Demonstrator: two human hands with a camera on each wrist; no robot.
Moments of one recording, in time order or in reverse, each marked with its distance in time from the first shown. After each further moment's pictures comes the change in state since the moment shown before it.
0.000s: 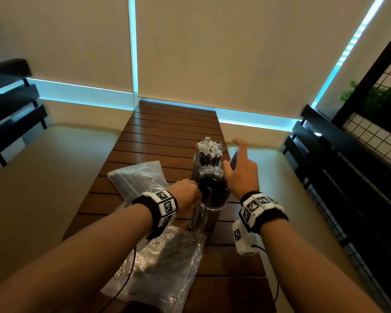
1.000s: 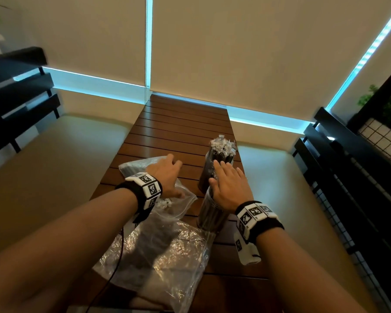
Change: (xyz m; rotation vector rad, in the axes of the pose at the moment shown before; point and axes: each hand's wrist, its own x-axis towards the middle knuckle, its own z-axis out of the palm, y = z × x) left_hand -0.029 -0.068 -0.015 0.203 0.107 -0.387; right_hand -0.023 -0.001 0.045 -0.519 -0.521 -0.198
